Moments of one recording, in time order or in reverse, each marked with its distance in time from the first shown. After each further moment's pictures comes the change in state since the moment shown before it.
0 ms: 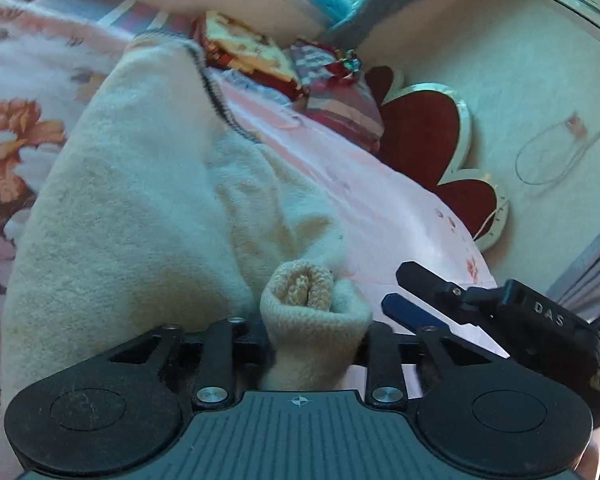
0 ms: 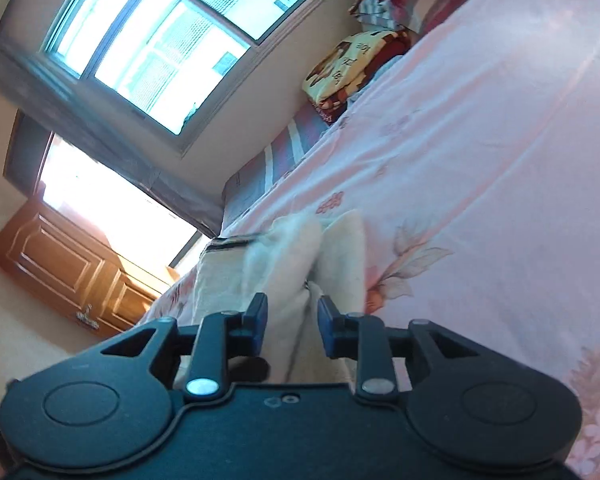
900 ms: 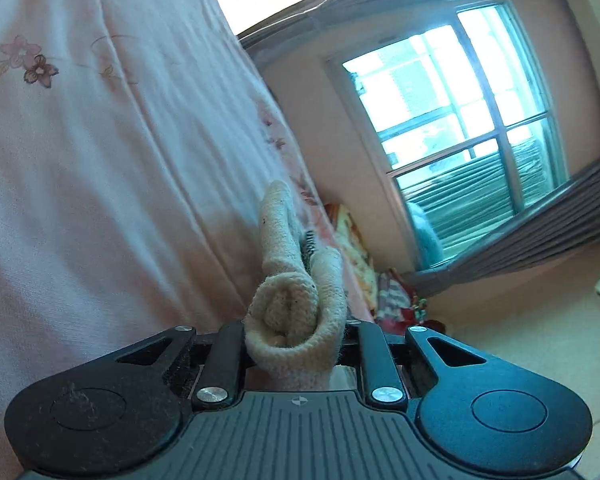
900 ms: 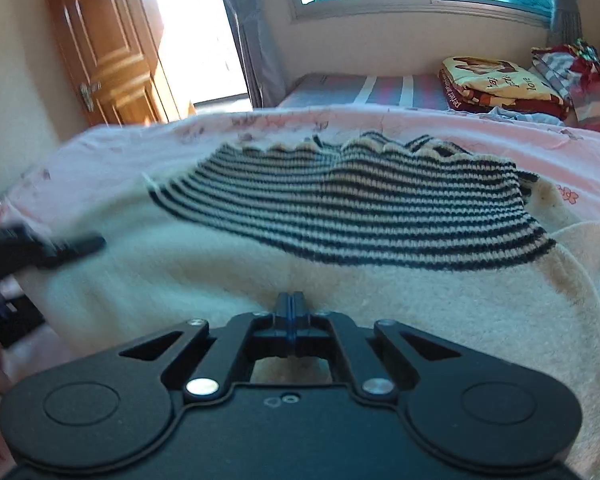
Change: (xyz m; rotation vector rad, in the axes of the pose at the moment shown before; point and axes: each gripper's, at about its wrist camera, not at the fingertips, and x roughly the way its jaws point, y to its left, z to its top) left arm -0.205 0.221 -0.050 -0.599 -0.587 0.100; right arm 0.152 0.150 -0.136 -0.834 0.243 -0.119
